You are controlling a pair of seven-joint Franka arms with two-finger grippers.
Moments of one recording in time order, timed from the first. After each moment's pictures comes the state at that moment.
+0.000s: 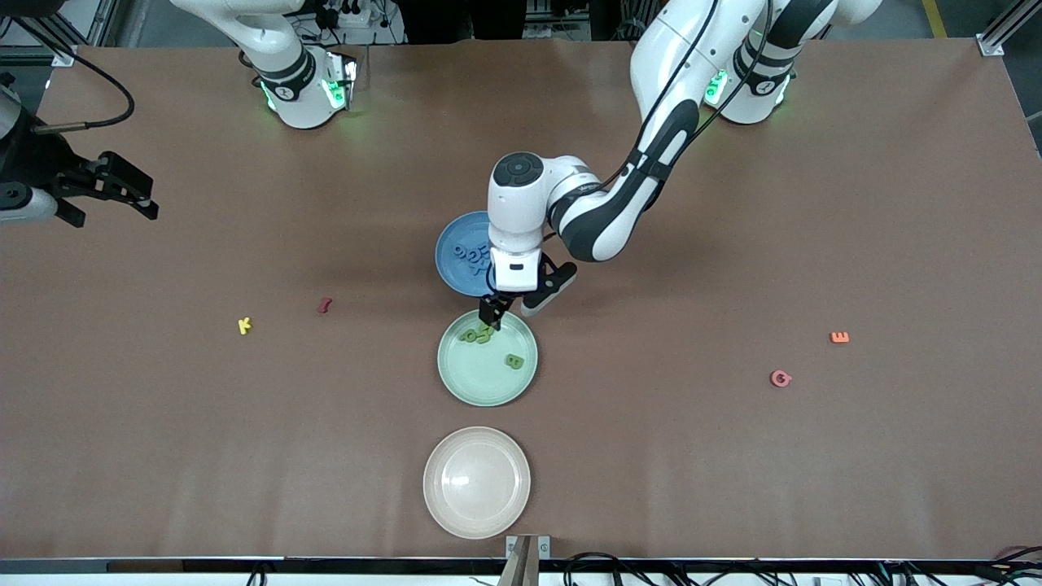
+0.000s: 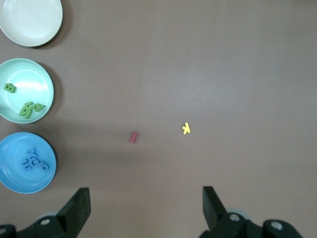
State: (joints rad) left arm -0.72 0.78 -0.14 -1.48 0.46 2.47 -1.90; right arm -0.03 -0.06 0.06 -1.64 0.02 1.63 -0.06
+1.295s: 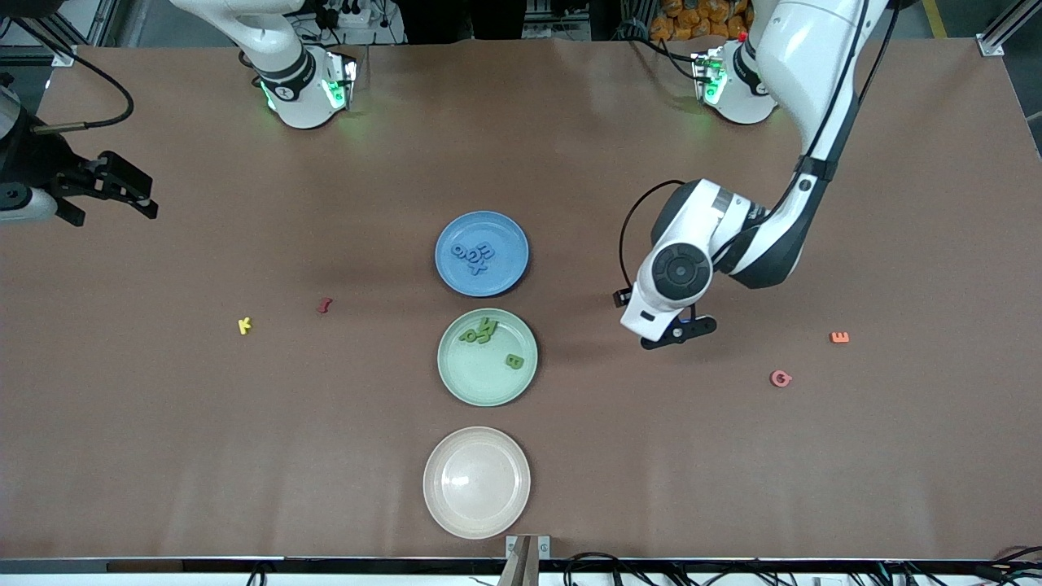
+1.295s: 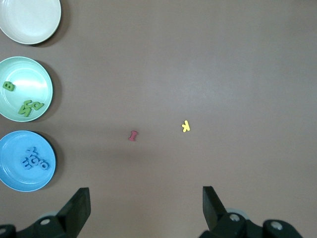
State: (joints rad) left arm -0.35 0.54 -0.17 -1.67 0.07 1.93 -0.80; right arm -0.03 -0.06 0.06 -1.64 0.02 1.62 -0.06
